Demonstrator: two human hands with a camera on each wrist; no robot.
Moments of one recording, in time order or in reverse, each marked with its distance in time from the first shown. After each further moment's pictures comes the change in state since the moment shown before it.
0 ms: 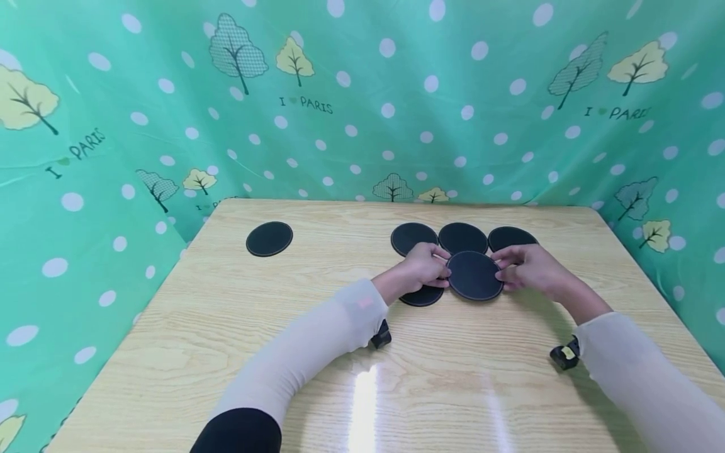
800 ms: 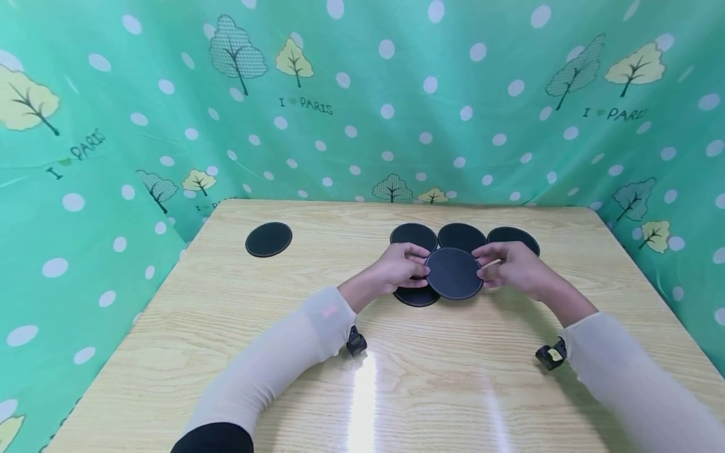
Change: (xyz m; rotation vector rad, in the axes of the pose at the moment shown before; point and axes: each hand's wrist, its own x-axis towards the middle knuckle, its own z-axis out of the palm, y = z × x) left_hand -0.019 -0.007 -0.043 -0.139 -0.053 0.023; right_hand -0.002 -0.028 0.023 0.066 -0.024 -0.047
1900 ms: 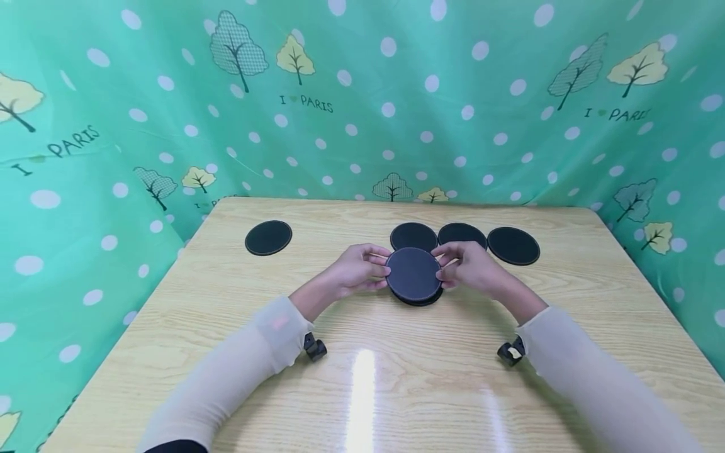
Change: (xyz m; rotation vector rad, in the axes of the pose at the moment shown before) left_hand -0.040 -0.002 -0.066 0.019 0.007 0.001; right_hand 0.026 -0.025 0.058 0.018 -0.061 -0.056
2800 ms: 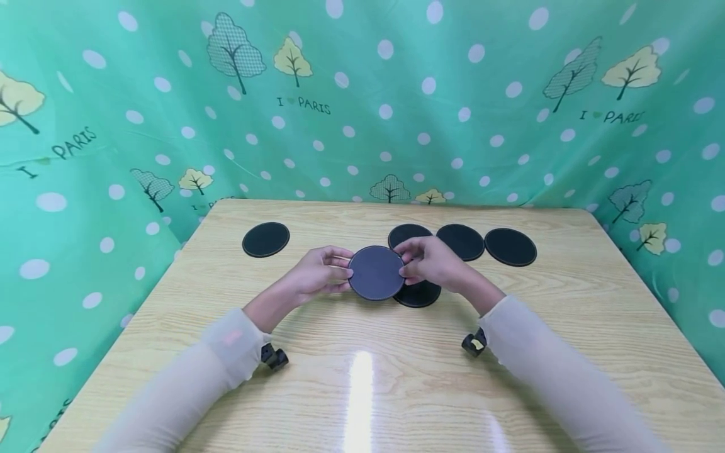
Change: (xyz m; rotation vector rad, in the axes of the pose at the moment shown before) left_hand -0.037 -0.002 -0.054 0.051 0.045 0.030; right_hand 0.027 -0.035 0.044 0.062 -0.060 0.000
